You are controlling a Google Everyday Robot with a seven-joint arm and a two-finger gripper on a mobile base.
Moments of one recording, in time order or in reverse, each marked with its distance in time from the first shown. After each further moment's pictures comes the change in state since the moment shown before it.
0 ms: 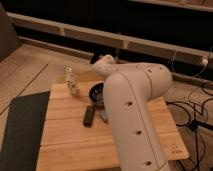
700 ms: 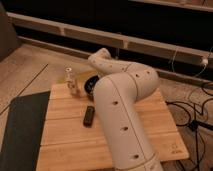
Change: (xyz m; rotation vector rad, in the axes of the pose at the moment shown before) arm -0.019 0.071 -0.031 -0.124 -0.044 -0.050
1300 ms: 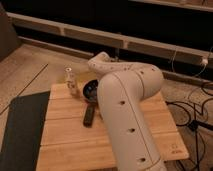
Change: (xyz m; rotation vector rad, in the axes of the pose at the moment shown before) arm 0.029 -0.020 0.010 -0.001 0.037 0.013
